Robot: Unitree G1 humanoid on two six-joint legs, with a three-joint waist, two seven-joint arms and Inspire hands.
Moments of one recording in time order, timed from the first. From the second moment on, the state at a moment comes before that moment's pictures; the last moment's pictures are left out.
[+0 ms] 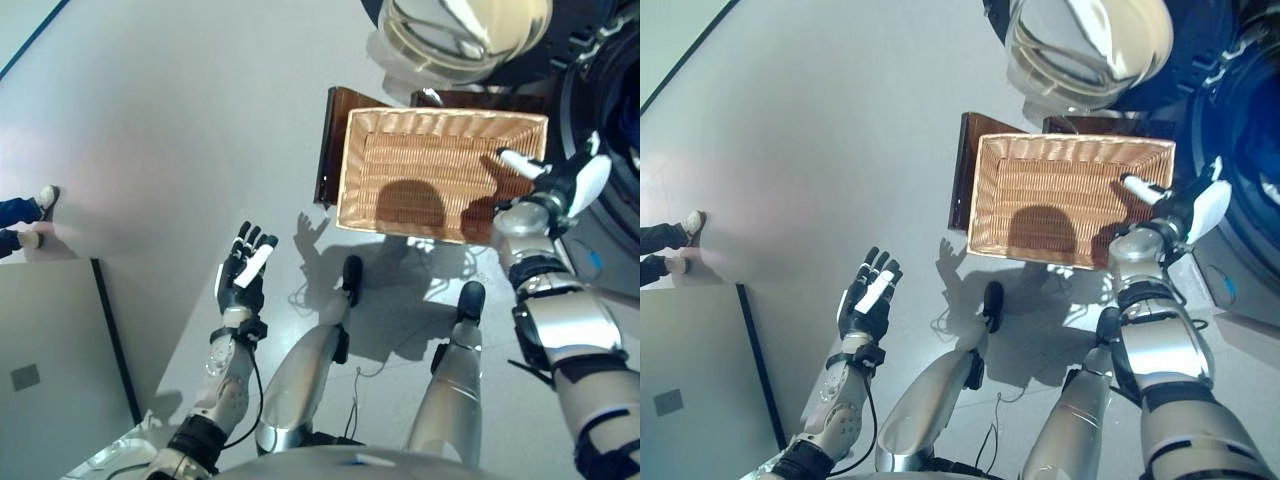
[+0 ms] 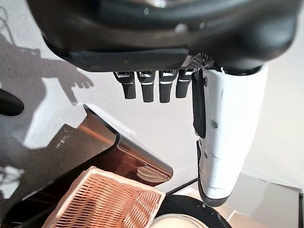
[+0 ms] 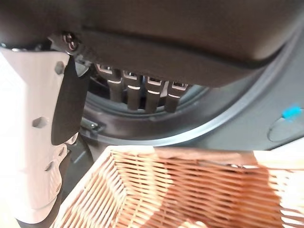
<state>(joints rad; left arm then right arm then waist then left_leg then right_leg) -0.02 0.17 -0.35 0.37 -0.84 -0.40 0.16 -0.91 -0.53 0.15 1.30 0.28 -0.19 -0.72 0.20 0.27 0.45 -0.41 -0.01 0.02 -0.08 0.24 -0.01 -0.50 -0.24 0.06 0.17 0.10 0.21</state>
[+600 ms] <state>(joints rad) -0.05 0.17 -0.09 1.04 -0.56 -0.35 0.21 -0.48 -0.26 0.14 1.22 0.20 -0.20 -0.61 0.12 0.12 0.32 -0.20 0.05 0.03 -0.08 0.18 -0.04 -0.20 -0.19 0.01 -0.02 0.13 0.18</state>
